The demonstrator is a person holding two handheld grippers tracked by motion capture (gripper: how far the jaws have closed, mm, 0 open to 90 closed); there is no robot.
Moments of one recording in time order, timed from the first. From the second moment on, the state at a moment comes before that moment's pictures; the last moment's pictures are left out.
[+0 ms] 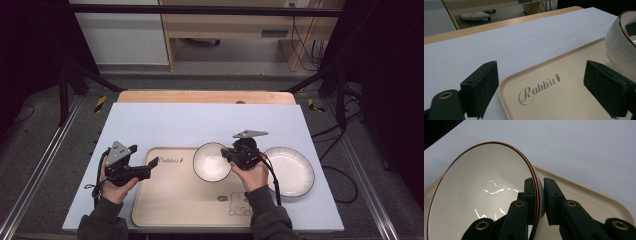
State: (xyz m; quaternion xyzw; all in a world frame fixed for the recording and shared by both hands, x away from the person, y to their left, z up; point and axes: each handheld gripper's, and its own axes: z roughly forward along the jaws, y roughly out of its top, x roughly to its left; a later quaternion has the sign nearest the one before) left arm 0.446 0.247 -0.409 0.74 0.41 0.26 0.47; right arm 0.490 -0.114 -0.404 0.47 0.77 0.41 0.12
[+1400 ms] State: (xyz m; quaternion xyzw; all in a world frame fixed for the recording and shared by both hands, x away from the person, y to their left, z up) left arm 0.446 0.249 -0.410 0.73 0.41 0.26 0.47; right arm 0.514 -0.083 -0.433 0.47 0.79 0.39 0.09
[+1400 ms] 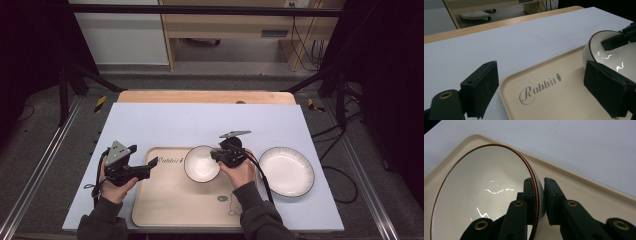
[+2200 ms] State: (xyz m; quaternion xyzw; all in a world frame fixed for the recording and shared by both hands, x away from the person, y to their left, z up) left arm 0.446 0.248 -0.410 0.74 0.41 0.26 0.47; right arm 0.521 -0.086 -0.447 0.48 0.79 0.38 0.08
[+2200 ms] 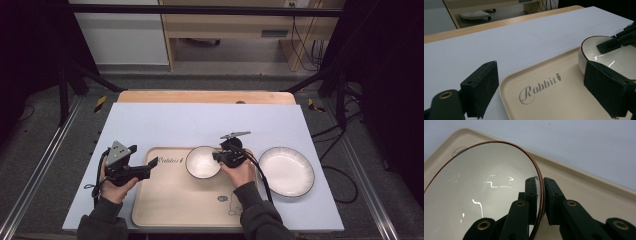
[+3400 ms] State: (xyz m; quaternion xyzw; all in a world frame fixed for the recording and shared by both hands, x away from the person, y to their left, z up) left arm 0.445 0.250 -0.408 0.73 0.42 0.26 0.47; right arm 0.483 -0.123 -0.399 0.43 0.74 0.48 0.18
